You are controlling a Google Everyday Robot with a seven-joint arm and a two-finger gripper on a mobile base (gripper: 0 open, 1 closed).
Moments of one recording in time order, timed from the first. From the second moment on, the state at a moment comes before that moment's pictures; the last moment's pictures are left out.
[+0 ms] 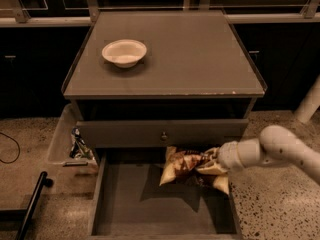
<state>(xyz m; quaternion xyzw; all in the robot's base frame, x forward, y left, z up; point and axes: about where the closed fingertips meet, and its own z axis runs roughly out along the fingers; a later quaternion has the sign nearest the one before) 0.533 -0.170 0.564 -0.56 0.70 0.26 0.36</state>
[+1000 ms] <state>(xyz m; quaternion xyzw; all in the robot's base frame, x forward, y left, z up) 0.505 -0.155 0.563 -0.58 0.69 0.27 0.34</state>
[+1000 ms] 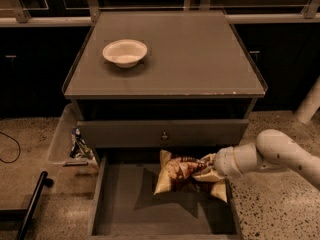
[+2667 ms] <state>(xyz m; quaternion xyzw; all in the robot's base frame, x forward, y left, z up) 0.505 -0.209 0.826 -0.64 0.67 0.10 0.37</state>
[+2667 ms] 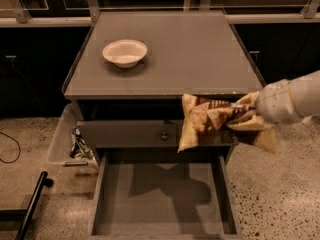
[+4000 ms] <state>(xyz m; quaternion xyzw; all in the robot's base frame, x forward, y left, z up) 0.542 -0.229 0.907 -0.63 0.65 0.08 0.42</state>
